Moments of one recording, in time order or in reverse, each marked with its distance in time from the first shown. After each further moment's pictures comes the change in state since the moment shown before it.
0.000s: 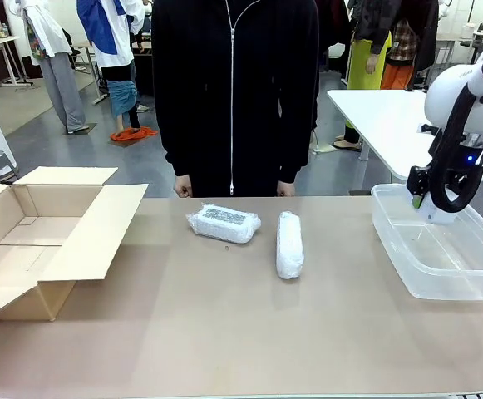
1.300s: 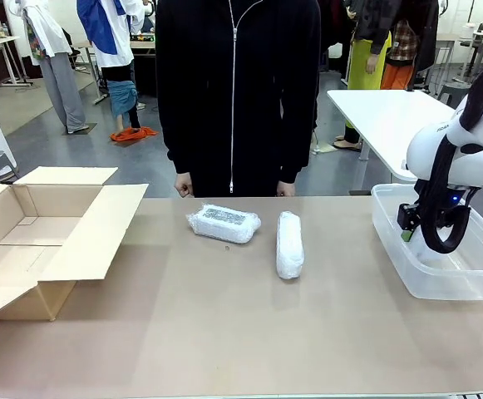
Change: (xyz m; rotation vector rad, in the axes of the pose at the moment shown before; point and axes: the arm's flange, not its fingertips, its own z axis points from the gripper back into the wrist) left arm 0.000 0.000 0.000 0.000 0.000 -0.002; right arm -0.028 0.011 -0.070 -0.035 -0.001 0.097
